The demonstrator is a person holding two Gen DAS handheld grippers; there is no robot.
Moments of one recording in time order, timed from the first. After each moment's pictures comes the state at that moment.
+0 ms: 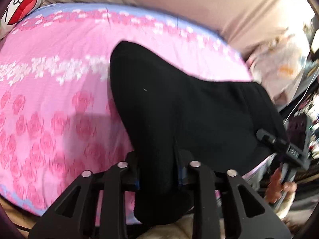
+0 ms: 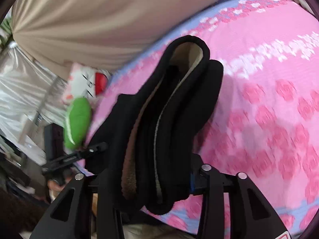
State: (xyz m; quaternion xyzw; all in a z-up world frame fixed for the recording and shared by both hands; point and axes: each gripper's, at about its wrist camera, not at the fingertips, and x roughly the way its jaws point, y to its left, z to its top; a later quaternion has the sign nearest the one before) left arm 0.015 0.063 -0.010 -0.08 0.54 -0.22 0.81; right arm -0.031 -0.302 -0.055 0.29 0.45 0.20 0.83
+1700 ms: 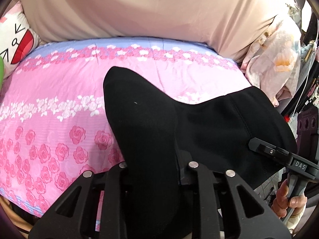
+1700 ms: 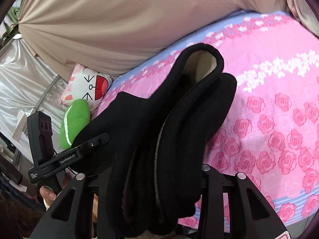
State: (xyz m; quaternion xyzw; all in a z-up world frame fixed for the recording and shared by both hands) left arm 0.002 0.007 0.049 -0.02 0.44 -0.22 0.87; right arm -0.042 -0.280 -0.012 0.27 0.40 0.19 0.86
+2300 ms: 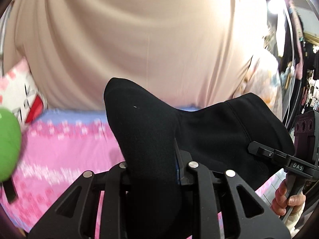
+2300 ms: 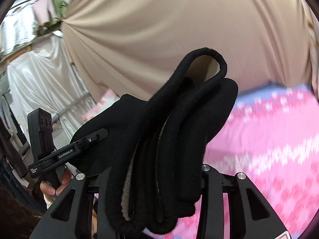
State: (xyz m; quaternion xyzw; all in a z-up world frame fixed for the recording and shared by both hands) left arm -0.019 0.030 0.203 -0.01 0.24 -0.23 0.94; right arm -0.049 -0.276 0.136 0.20 0.22 0.24 0.92
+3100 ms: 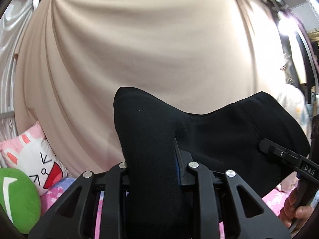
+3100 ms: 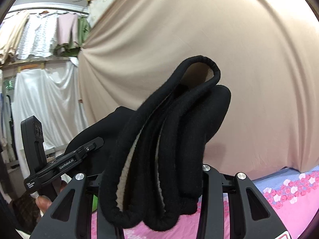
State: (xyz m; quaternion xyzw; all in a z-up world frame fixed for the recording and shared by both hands) left arm 0.105 -0.011 0.307 0.01 0.07 -0.14 0.99; right arm 0.091 -0.285 0.237 0.17 0.05 0.24 0.95
